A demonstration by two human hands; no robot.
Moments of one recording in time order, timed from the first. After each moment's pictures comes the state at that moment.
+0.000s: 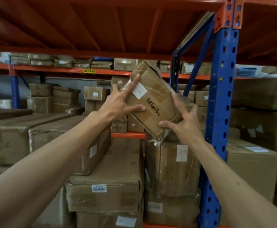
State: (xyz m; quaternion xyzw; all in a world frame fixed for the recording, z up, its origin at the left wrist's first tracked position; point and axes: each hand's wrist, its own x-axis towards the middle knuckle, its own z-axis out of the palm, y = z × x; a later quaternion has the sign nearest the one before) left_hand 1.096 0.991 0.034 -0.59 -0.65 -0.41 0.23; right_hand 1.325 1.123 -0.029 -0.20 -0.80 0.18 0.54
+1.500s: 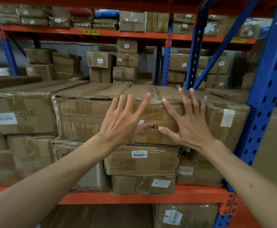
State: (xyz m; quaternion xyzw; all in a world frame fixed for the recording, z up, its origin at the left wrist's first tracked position) left_hand 1.031 0.903 -0.121 -0.55 -0.58 -0.13 0.58; right_hand 1.231 1.066 -0.131 -0.22 -0.87 -0.24 0.36
